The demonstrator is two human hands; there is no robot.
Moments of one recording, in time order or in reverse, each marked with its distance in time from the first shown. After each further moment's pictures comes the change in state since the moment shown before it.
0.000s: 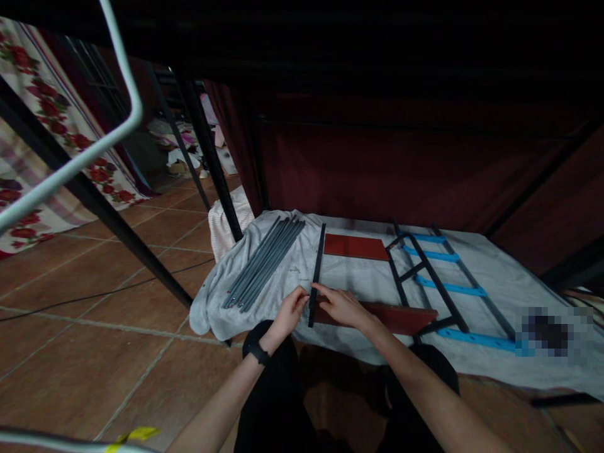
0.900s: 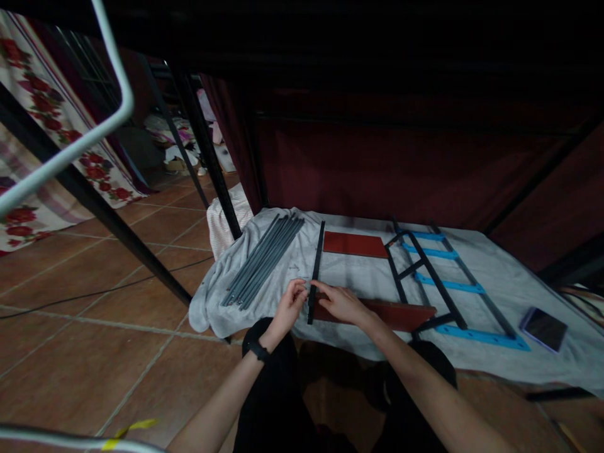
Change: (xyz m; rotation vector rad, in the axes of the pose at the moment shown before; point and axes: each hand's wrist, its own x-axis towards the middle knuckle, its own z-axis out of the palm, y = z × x) left_hand -0.002 -0.004 0.007 -0.192 0.085 -0.031; right_hand -0.001 -0.001 -0.003 -0.011 -0.030 0.022
